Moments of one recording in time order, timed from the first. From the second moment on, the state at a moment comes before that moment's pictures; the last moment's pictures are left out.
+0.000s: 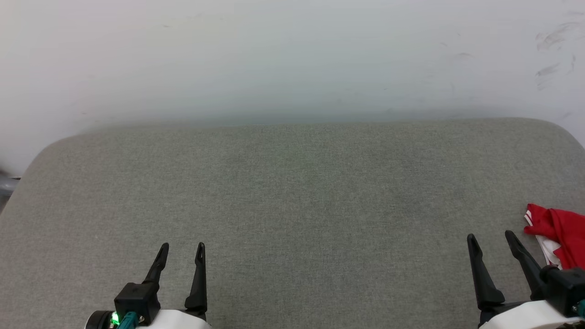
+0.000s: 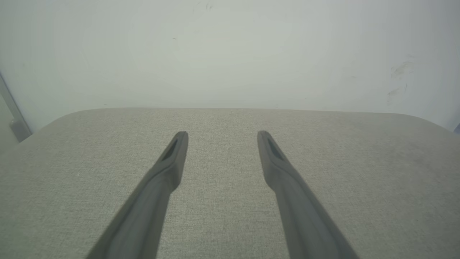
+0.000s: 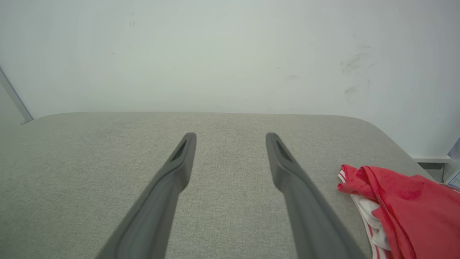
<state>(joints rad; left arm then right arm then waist) 0.06 0.13 -0.12 0.12 -0.22 0.03 -0.26 0.17 -0.06 -0.07 -0.20 0.12 0.13 0.04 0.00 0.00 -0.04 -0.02</state>
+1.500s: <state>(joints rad) 0.02 0.09 -0.05 0.20 -0.72 -0.03 -0.12 0.09 -0.06 -0.06 -0.01 0.67 0.13 0.05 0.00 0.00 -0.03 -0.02</state>
